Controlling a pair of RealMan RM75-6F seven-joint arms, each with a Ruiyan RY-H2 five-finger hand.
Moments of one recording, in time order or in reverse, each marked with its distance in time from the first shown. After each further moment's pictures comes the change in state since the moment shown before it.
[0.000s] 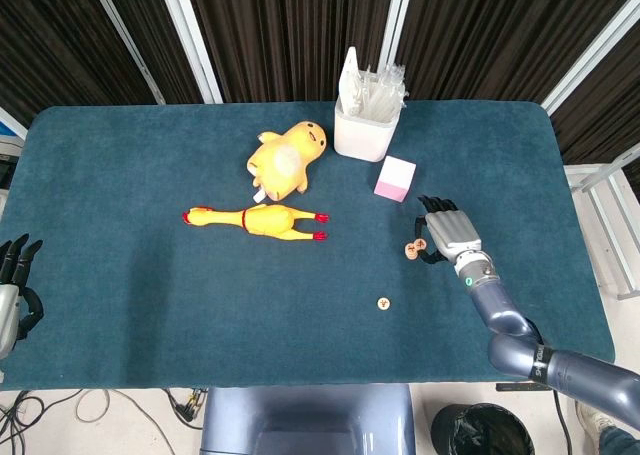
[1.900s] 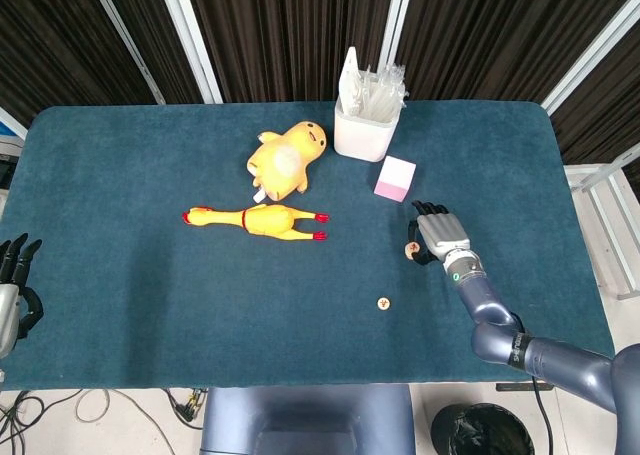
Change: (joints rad) left arm -0.001 -0.006 -0.003 0.001 -0.006 0.002 0.016; right arm 0.090 -0.073 -0.081 0.102 0.107 -0.029 0.020
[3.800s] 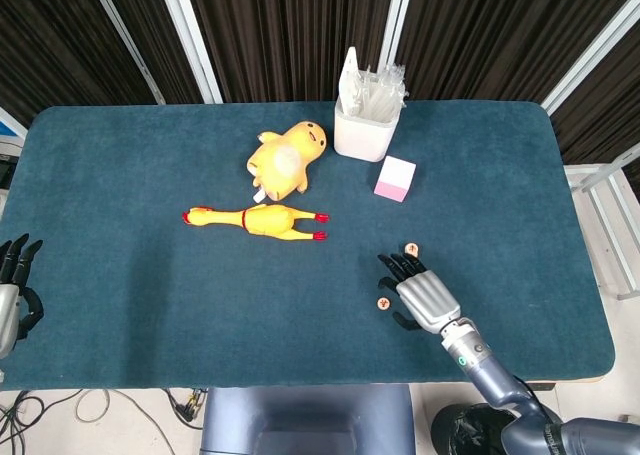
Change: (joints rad) left arm 0.000 0.004 0.002 0.003 0.005 -0.002 -0.012; right arm -0.273 0.039 -0.170 -0.328 -0.654 0.383 0.105
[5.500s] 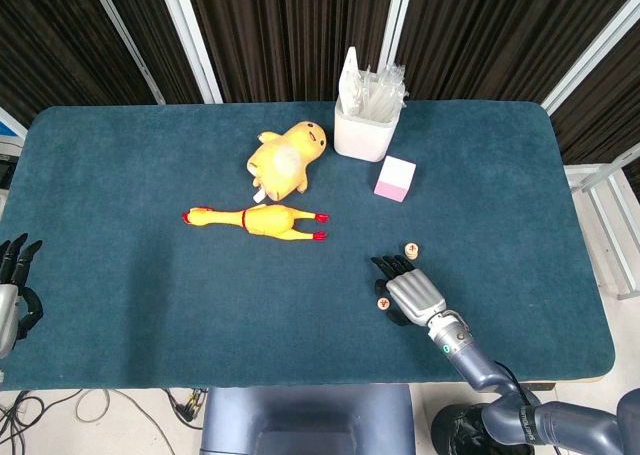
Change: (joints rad) left arm 0.002 0.001 -0.001 -0.006 -0.002 0.004 0.005; right arm 0.014 -0.133 0.058 0.222 -0.004 -0.157 0.060
